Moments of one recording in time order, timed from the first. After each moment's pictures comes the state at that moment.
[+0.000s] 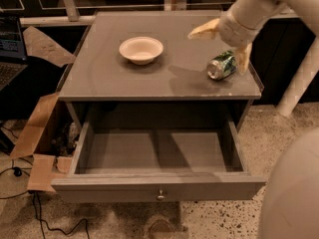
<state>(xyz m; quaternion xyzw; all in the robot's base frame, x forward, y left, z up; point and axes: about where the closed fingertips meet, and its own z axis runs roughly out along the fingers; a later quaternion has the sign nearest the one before) 0.678 -0.191 0.900 0.26 0.93 0.17 0.17</state>
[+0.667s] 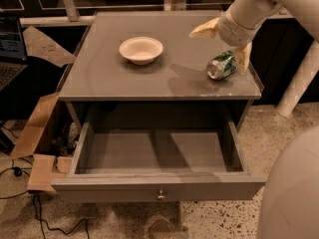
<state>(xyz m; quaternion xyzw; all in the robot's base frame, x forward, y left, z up) 0.688 -0.194 0.899 0.29 0.93 0.16 0.18</state>
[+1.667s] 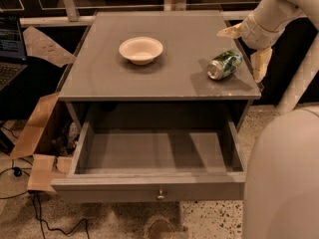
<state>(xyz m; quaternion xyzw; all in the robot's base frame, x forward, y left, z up) 0.695 -0.260 0.882 0.47 0.86 0.16 0.14</state>
